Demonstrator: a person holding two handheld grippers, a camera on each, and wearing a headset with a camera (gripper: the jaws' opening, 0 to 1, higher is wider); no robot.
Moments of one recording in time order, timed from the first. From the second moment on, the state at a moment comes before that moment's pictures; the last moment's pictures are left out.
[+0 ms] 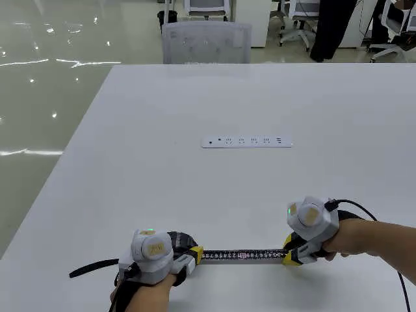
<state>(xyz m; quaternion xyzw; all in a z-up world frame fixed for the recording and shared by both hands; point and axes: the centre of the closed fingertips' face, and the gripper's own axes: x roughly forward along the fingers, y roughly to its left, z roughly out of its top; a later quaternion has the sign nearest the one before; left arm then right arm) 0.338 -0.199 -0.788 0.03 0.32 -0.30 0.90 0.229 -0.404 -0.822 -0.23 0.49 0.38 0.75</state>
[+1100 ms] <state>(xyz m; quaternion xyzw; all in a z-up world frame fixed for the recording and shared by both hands) 0.339 -0.200 -0.789 0.03 0.33 -0.30 0.90 0.237 -0.388 -0.821 -0.22 0.48 0.37 0.76</state>
